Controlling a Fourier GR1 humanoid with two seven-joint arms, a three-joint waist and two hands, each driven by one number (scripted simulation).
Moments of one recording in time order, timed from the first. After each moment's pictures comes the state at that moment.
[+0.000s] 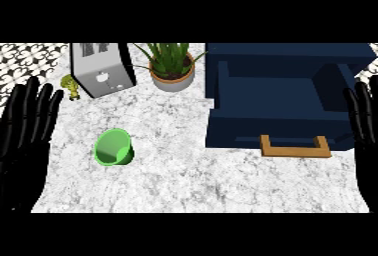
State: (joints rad) left arm -0.01 0.12 -0.02 -2.10 0.02 0.00 0.01; right arm -0.01 -0.13 -0.02 -2.10 0.01 -0.02 -0.01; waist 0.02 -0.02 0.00
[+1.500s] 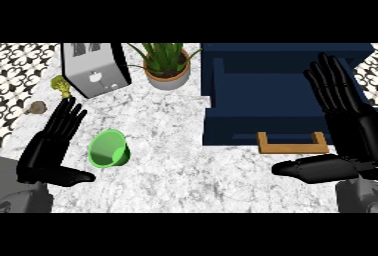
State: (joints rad) left arm -0.10 0.23 0.19 -1.34 0.29 -0.39 -0.21; right arm -0.20 -0.17 -0.05 -1.88 -0.09 0.14 0.07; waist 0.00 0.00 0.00
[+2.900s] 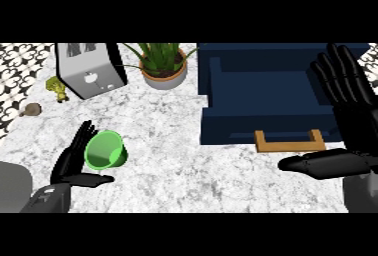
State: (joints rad) left arm -0.43 0.29 0.24 -0.25 -0.04 -0.31 -0.92; right arm -0.25 -0.18 -0.09 -1.90 -0.10 0.16 0.12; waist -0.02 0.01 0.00
